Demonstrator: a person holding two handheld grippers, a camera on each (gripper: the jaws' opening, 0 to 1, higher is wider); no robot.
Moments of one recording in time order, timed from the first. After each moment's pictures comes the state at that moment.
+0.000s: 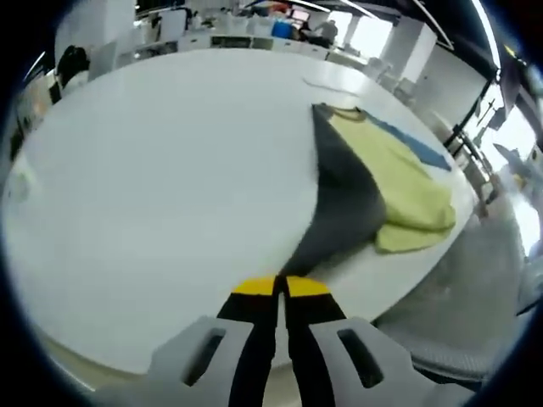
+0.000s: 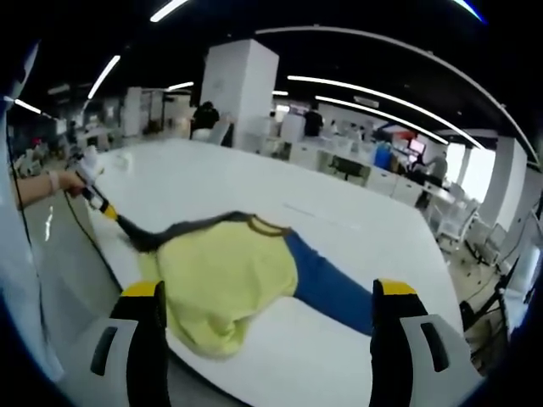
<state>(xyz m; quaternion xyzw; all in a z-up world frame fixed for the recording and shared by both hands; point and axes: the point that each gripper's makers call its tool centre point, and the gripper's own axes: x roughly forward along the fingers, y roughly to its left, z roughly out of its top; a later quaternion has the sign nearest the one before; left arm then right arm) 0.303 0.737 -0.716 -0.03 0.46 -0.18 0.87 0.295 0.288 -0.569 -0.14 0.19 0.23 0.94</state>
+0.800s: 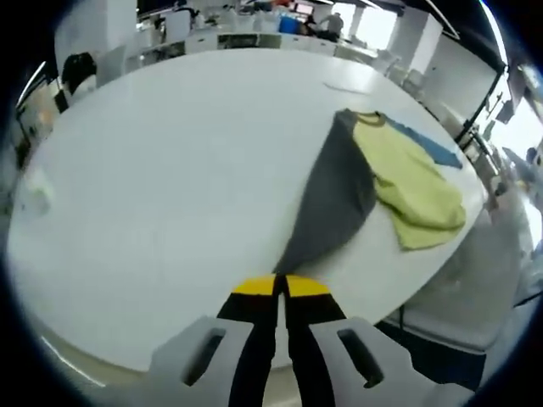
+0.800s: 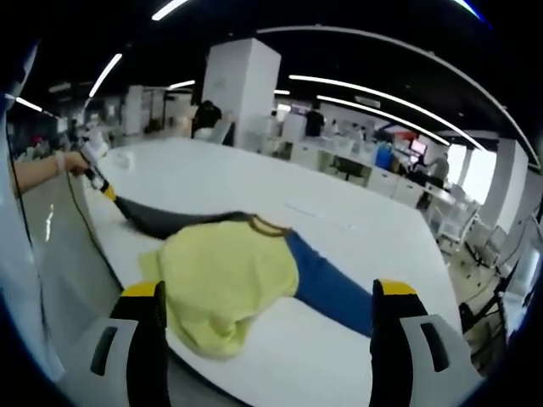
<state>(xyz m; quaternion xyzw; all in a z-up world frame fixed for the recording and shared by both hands) 0.321 0.798 -0.694 0.01 0.47 -0.16 0.87 0.296 0.291 -0.565 -0.15 0.19 0.23 0.94</state>
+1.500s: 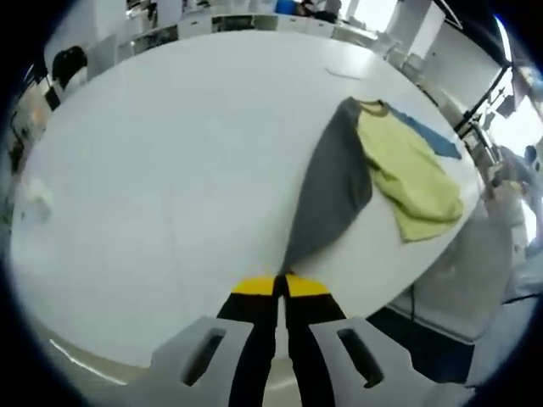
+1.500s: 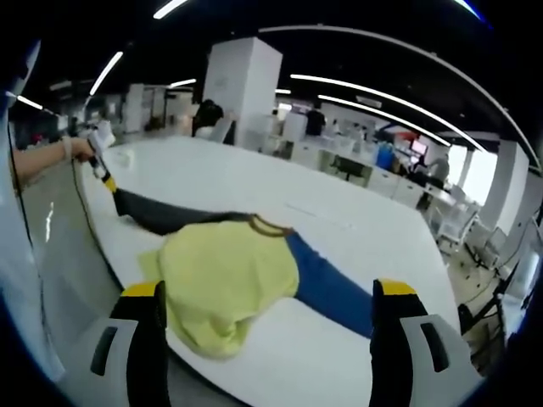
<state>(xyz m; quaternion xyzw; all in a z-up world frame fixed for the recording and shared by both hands) 0.333 0.821 -0.689 0.02 0.53 -0.17 0.83 0.301 0.281 -0.568 -0.15 0.20 0.23 0.94</state>
